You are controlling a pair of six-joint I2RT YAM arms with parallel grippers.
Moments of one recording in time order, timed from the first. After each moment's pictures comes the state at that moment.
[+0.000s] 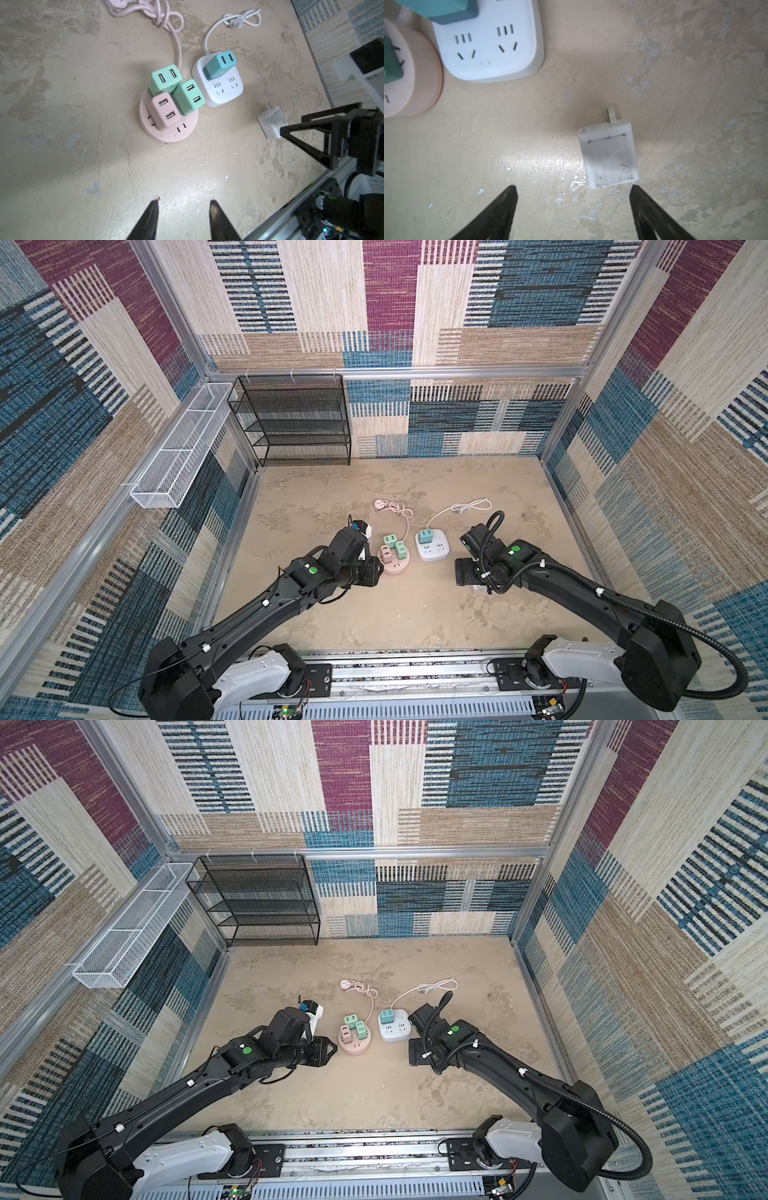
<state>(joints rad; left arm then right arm) -0.72 1.11 0.83 -0.58 0.06 -0.54 0.62 1.27 0.84 -0.85 0.16 0.60</state>
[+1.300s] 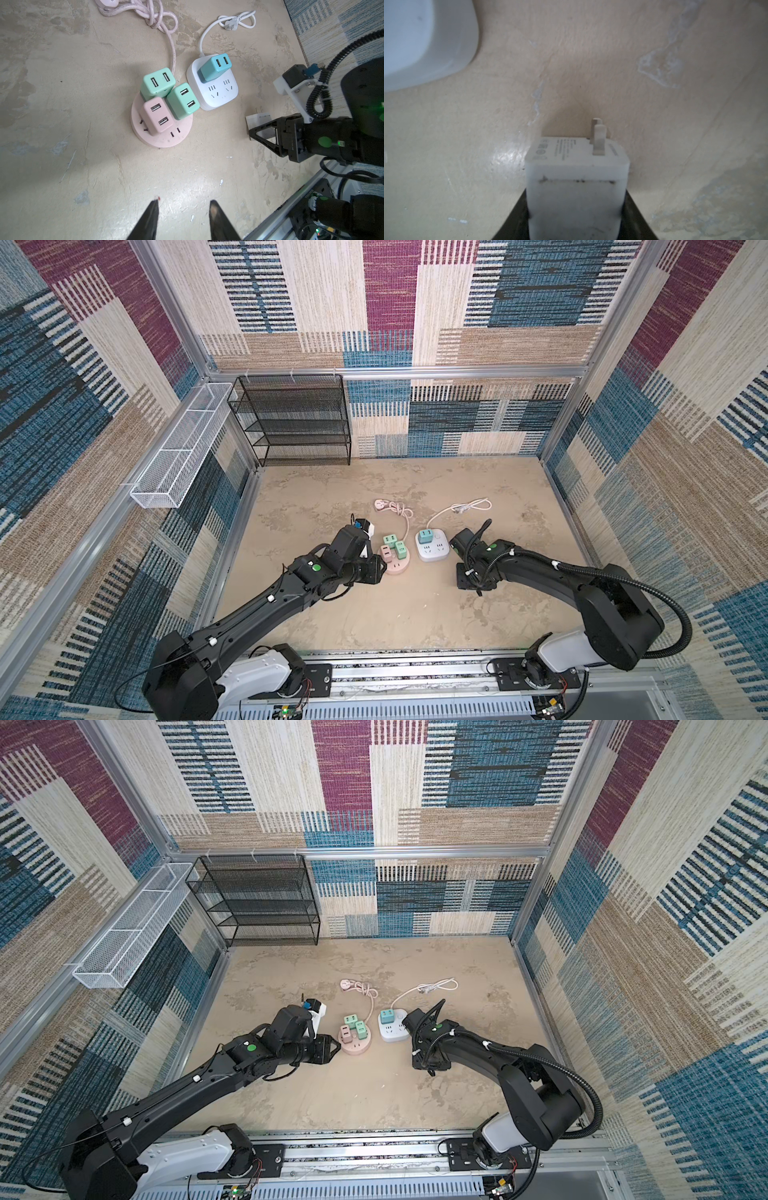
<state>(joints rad) -0.71 1.14 0.84 -0.54 0.09 -0.55 0.59 1.46 0.79 -0.72 0.14 0.65</state>
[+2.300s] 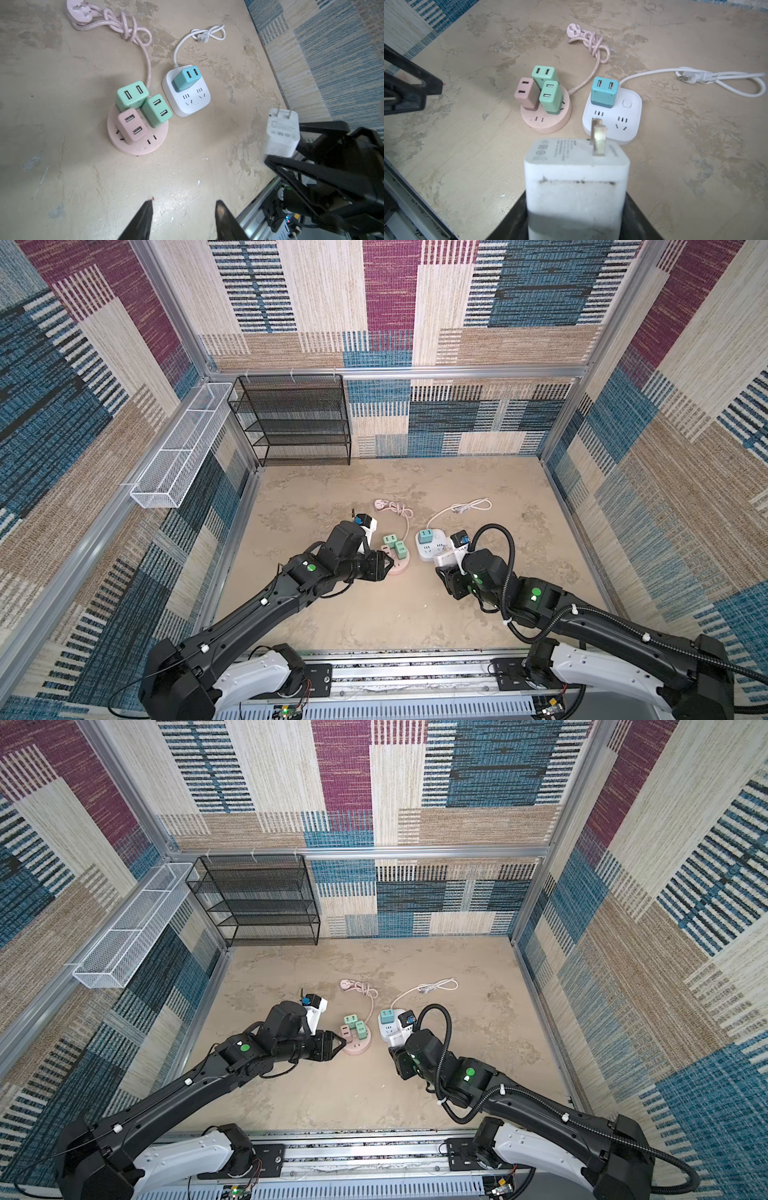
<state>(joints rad) -0.71 1.10 0.85 -0.49 0.20 -0.55 0.94 0.92 0.65 -0.39 0.26 0.33</state>
